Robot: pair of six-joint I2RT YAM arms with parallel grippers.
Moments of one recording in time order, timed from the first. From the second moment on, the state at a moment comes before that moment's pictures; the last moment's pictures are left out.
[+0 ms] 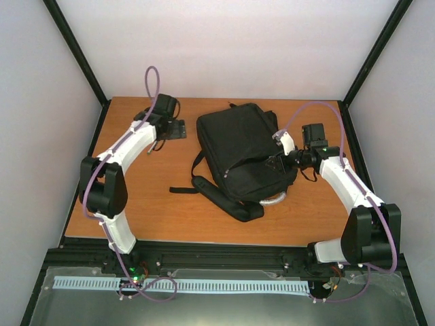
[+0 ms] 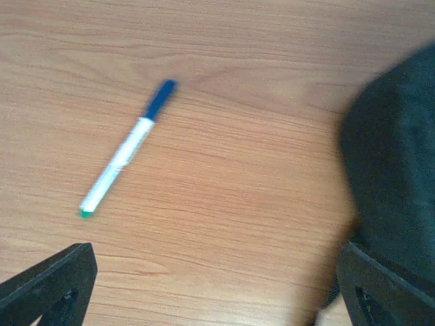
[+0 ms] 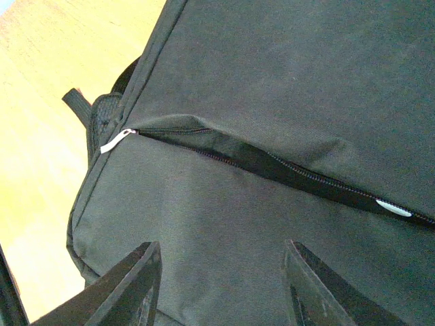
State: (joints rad) left arm -0.32 1.81 1.52 -0.72 -0.21 -0.41; right arm 0.12 1.38 1.00 -0.62 -0.68 -0.33
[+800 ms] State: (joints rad) left arm -0.07 2.15 1.70 -0.82 -0.16 -0.30; right arm 0.09 1.41 1.00 -0.62 -0.72 -0.34
